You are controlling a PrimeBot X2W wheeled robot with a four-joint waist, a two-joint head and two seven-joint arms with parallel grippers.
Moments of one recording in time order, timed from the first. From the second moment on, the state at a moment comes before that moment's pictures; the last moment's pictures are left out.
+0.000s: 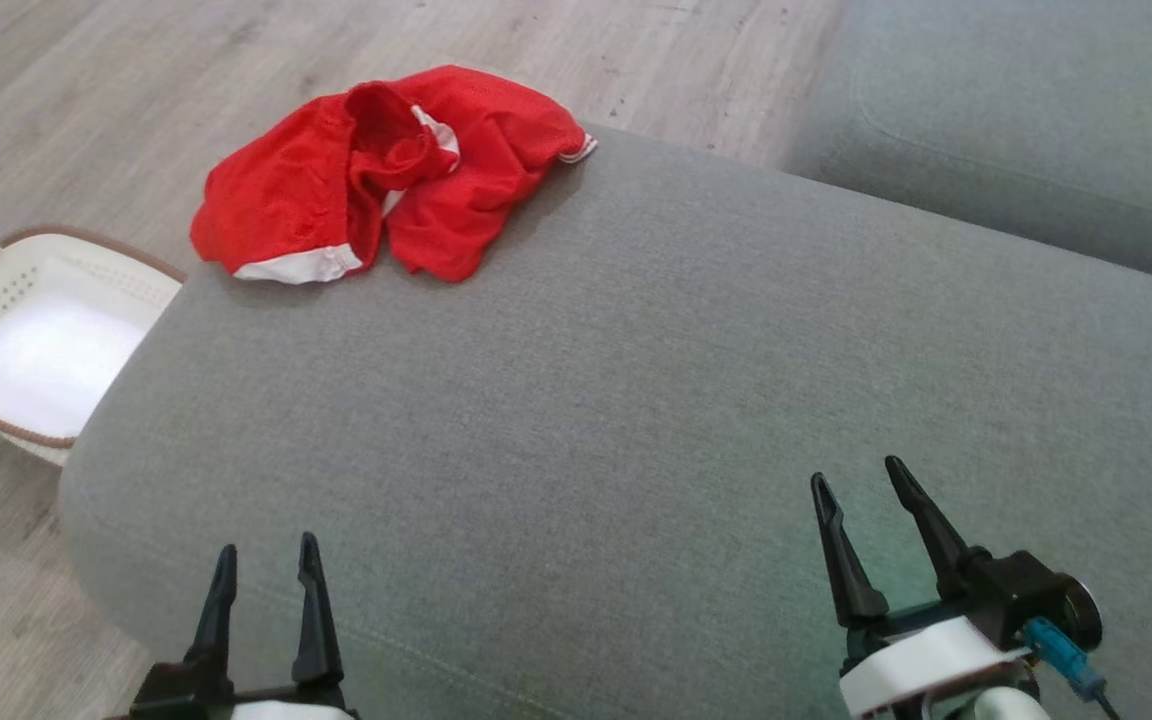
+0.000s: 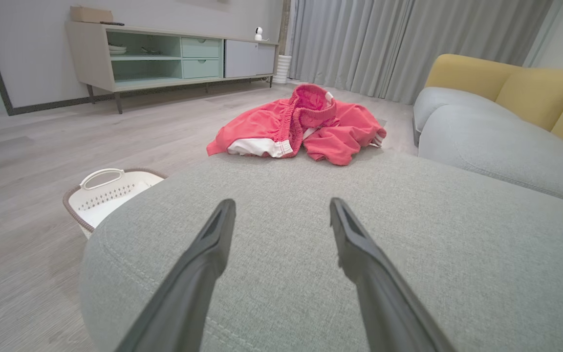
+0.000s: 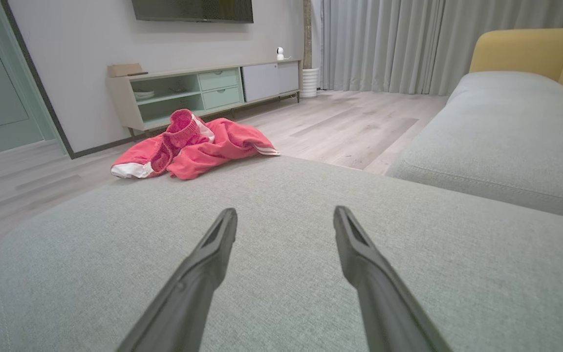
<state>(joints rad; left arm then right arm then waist) 0.13 0.09 -0.16 0.18 -0.27 0.09 -0.22 0.05 -0.04 0.17 0.24 0.09 0.13 -0.25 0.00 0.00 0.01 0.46</state>
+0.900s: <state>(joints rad) -0.70 0.43 0.03 0.25 -0.38 0.02 0.10 -0.14 -0.05 0.15 -0.06 -0.12 0.13 -0.10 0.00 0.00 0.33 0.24</state>
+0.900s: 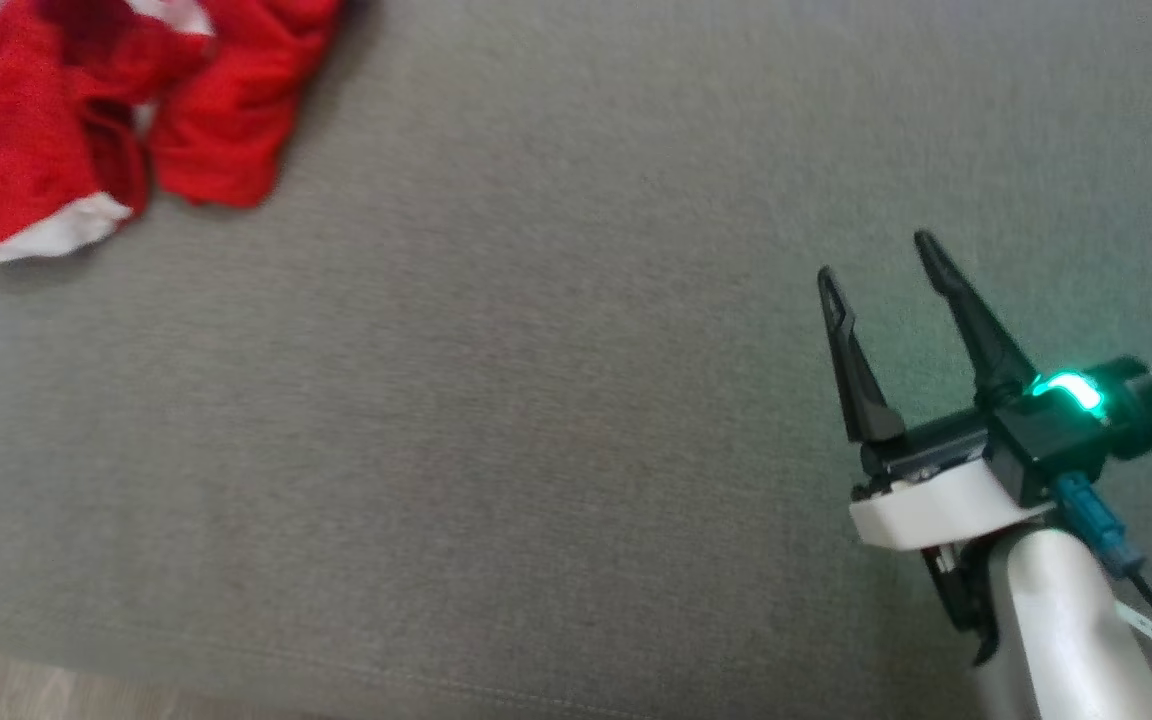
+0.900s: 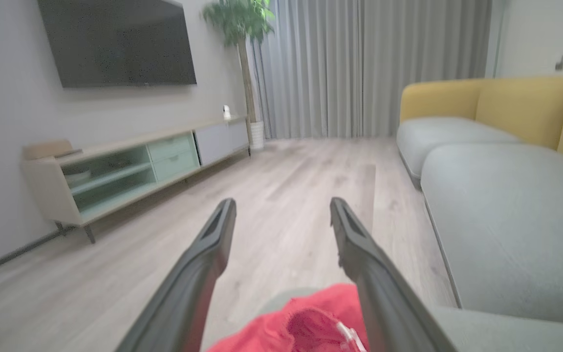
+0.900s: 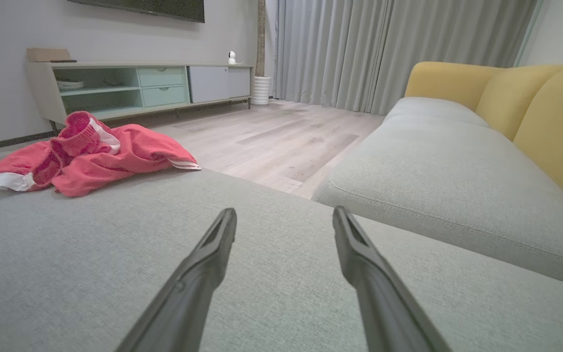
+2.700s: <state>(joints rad) -1.06 0.47 -0.30 0.52 -0.36 -0.12 0.25 -0.12 -0.05 0.10 0.14 0.06 0.13 -0.22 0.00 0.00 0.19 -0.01</state>
